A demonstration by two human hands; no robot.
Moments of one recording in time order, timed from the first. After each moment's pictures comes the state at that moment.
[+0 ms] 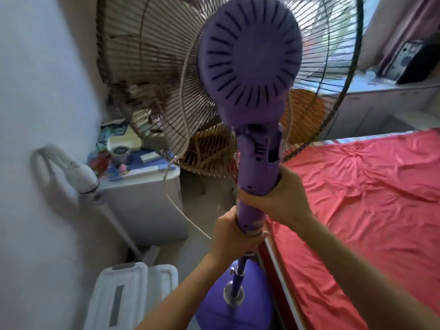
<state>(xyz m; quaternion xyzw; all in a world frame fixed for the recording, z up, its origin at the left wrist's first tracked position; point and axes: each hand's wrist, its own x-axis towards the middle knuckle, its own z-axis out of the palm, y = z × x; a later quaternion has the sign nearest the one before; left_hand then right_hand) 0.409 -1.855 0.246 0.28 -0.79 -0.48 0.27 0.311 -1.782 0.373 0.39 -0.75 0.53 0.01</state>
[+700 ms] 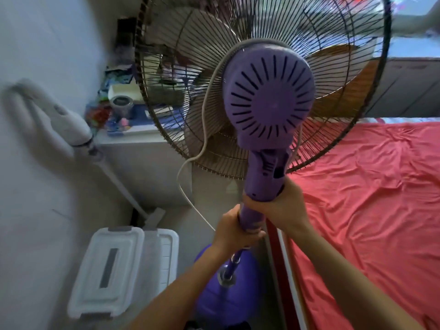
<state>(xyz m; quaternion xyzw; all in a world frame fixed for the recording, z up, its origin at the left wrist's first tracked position) 0.376 -1.878 0.099 0.36 -0.74 -0.54 0.19 0.261 -1.819 0.203 0.36 -0.76 0.53 -0.12</state>
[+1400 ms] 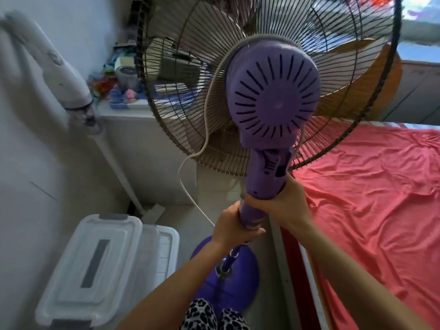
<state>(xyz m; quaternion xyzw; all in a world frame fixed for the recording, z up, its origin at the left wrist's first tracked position) 0.399 -1.918 -0.039 0.33 -0.78 -0.48 0.23 0.284 -1.855 0.071 0.44 -0.72 0.53 -0.09</state>
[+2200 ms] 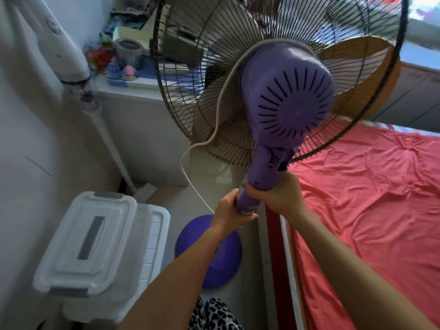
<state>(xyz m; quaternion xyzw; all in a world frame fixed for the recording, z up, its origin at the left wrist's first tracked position) 0.390 -1.911 -0.034 0.37 -0.71 -0.56 0.21 0.260 -1.856 0.066 0.47 -0.75 0.46 -0.09</state>
